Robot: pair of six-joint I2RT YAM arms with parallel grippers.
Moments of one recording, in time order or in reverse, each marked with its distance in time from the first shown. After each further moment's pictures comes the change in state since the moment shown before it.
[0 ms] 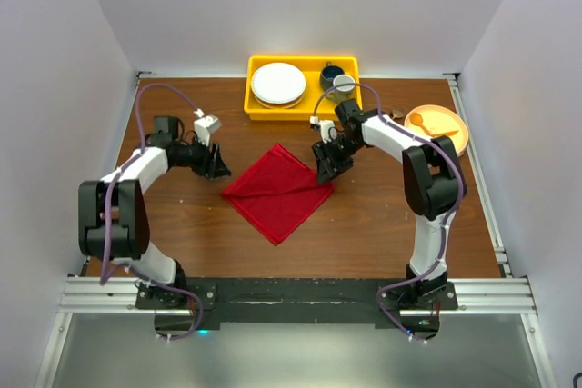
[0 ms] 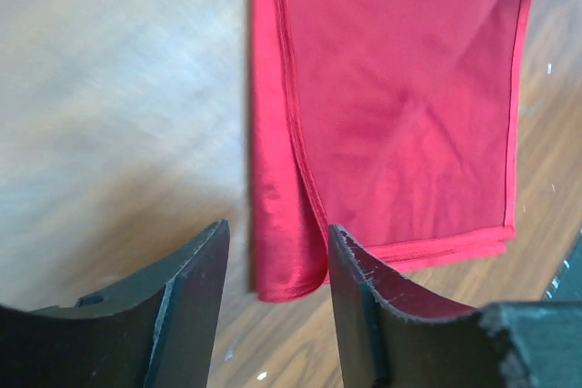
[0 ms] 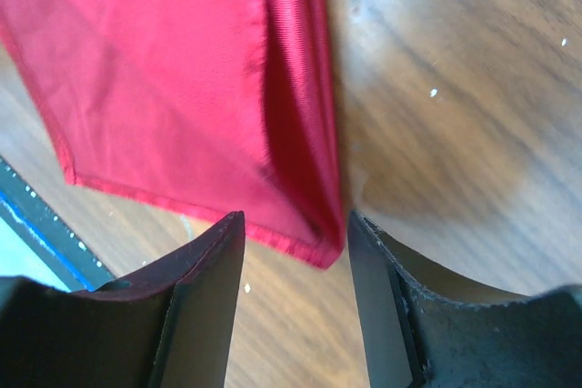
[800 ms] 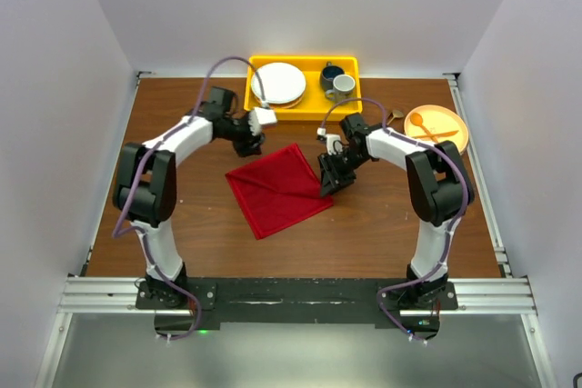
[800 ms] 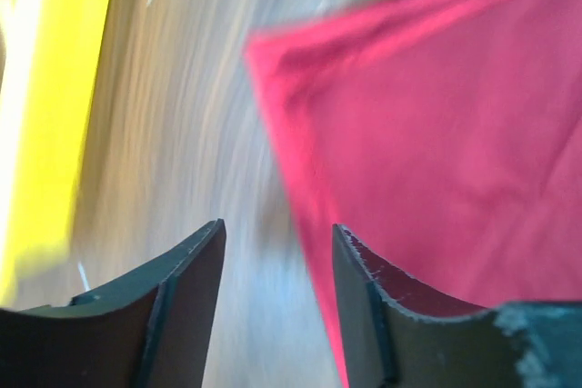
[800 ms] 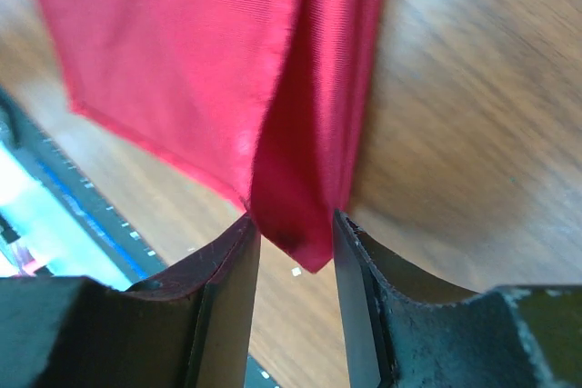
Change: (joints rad) left arm -0.341 0.278 0.421 -0.014 -0.199 0.537; right arm -0.006 -0.099 -0.186 0.086 -0.076 0.145
